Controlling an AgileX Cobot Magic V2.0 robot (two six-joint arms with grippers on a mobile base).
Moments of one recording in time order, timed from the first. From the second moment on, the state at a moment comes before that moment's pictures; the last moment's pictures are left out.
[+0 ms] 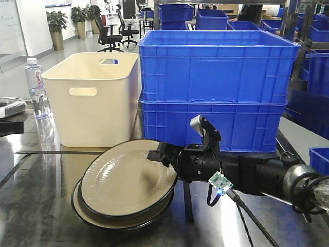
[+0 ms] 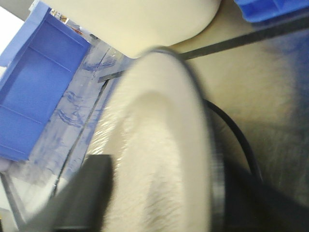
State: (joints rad) left arm 0.29 1.34 -1.25 -1.14 0.90 0.97; right arm 0.34 1.96 -1.44 1.70 0.49 -1.02
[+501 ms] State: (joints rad) left arm 0.29 1.34 -1.25 -0.85 0.89 0.81; right arm 0.22 1.84 -1.44 1.71 0.20 -1.60
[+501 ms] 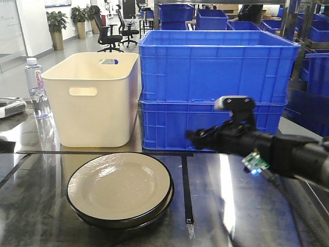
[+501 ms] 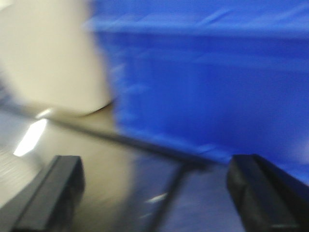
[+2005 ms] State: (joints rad) left arm 0.10 0.19 -0.55 -0.46 0.77 0.52; right arm 0.22 0.48 -0.45 -0.01 -0.21 -0.21
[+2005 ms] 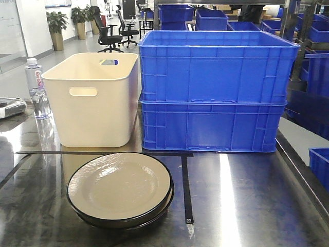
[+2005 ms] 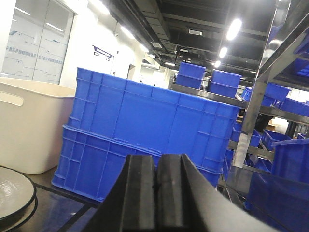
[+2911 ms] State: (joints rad) left arm 0.10 0.17 -0.50 -0.25 0.67 0.43; right arm 0.22 0.48 -0.44 -0.01 -0.21 -0.21
